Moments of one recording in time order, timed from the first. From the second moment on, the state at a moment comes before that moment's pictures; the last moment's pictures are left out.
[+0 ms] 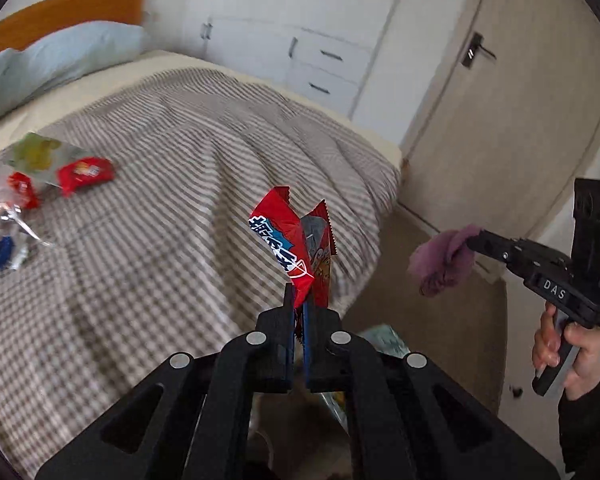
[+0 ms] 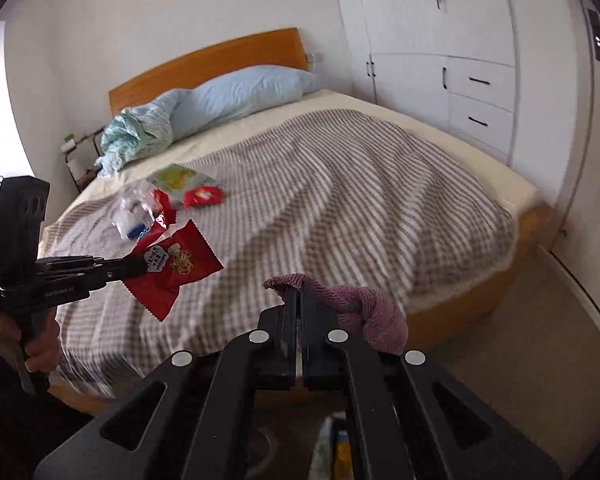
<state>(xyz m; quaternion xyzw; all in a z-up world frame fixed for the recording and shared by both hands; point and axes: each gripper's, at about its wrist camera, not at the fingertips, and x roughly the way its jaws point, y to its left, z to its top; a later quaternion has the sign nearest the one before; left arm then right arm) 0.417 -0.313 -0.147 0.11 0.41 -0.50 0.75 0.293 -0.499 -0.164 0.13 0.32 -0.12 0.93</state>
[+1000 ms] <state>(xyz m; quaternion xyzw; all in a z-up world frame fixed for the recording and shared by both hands) 0.283 -0.482 -0.370 0.33 0.63 -0.46 0.53 0.147 -0.571 -0.391 0.33 0.45 -0.25 0.79</state>
